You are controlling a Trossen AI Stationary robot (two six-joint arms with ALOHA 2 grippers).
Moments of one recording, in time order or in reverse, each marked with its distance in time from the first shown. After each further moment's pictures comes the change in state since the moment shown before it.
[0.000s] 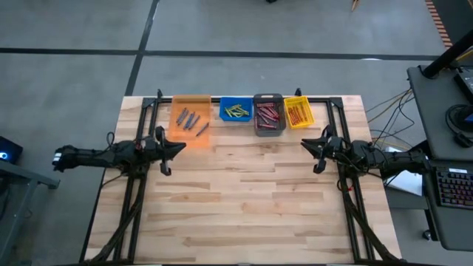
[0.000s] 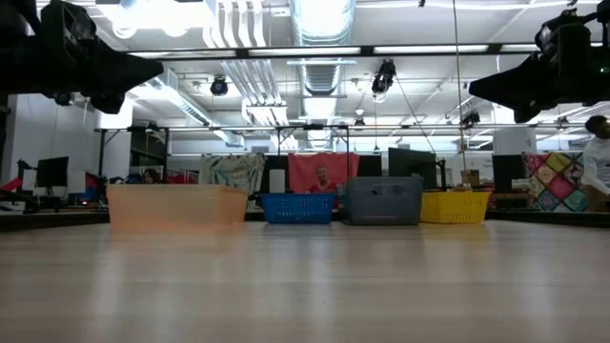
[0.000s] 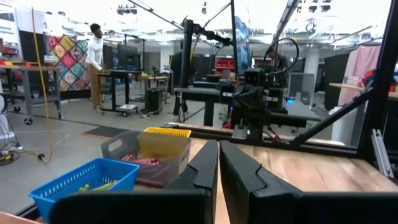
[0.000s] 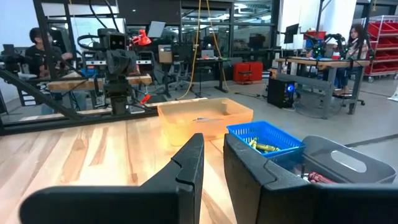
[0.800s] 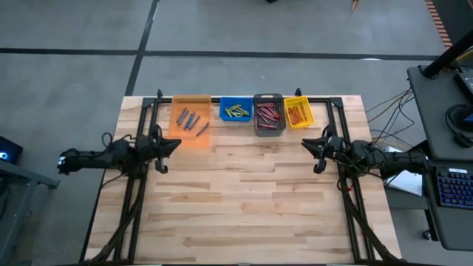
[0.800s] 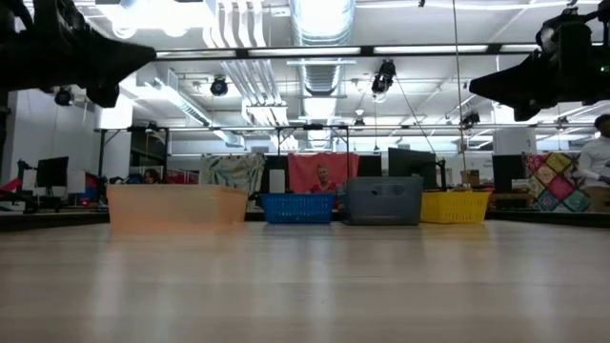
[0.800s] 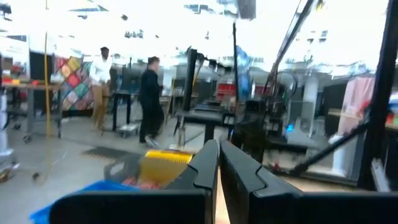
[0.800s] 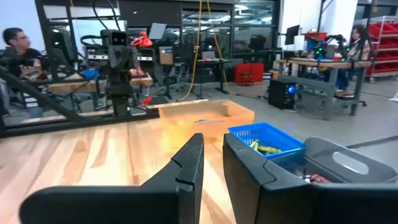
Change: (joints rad) left arm 0.022 -0.112 -0.010 -0.007 0.003 0.002; right arm -0.003 -0.009 0.000 0.020 0.000 -0.001
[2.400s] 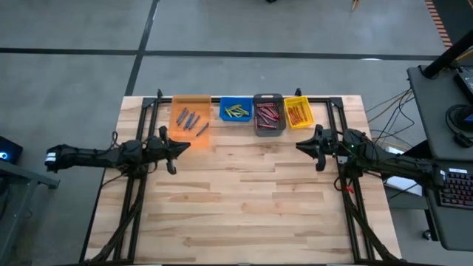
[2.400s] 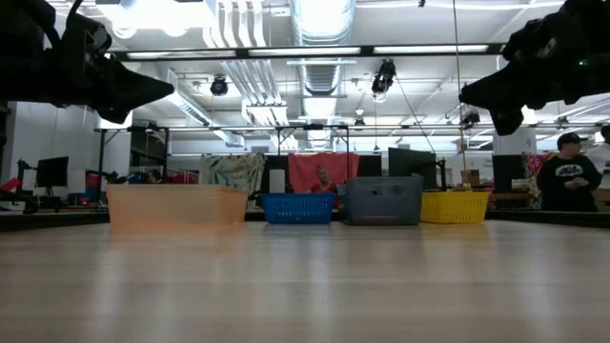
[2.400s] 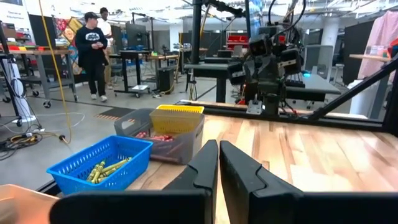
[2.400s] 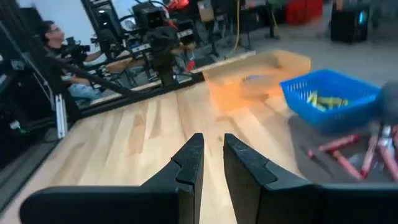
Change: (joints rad) left arm 0.039 0.274 0.006 0.068 0.012 0.009; right arm -0.346 0.253 0.116 -0.040 -0.558 0.274
